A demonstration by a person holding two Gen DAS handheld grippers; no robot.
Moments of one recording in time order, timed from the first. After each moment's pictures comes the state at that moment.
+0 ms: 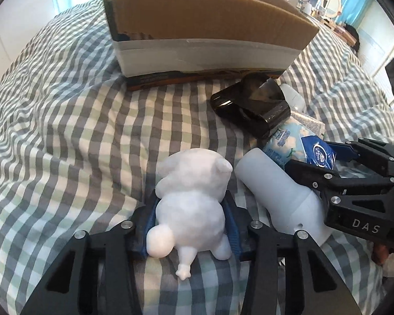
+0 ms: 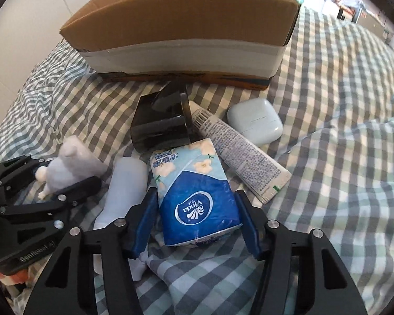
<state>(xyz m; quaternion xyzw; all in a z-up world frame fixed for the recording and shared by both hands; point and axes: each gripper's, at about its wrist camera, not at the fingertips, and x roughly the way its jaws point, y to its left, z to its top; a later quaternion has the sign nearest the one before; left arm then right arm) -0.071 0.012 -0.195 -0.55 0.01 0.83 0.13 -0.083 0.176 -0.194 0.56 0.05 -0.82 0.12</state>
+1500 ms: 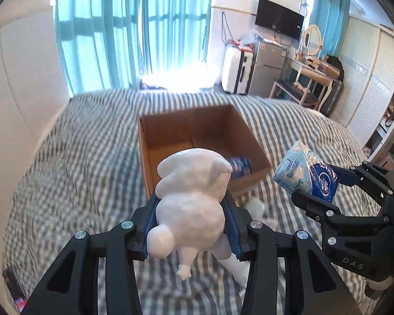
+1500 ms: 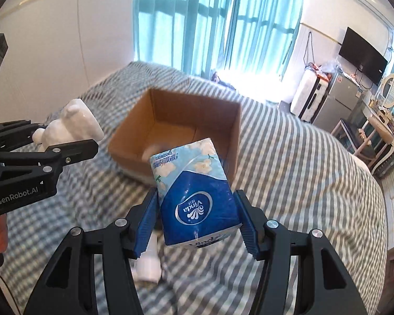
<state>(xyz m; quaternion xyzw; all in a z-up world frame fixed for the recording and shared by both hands) -0.109 0.004 -0.008 -0.40 0.03 0.91 0.13 -0.076 0.162 -0.014 0.40 0.09 -0.91 0.09</state>
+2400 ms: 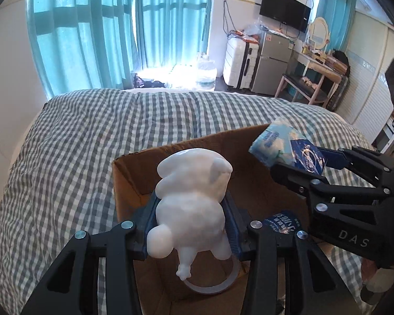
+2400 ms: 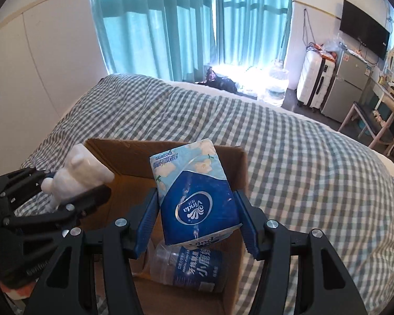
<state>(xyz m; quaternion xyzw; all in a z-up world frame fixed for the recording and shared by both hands) -0.271 0.028 -0.082 -0.42 0.04 0.89 0.14 -0.282 0.167 -0.069 0.43 0.02 -0.90 0.09</state>
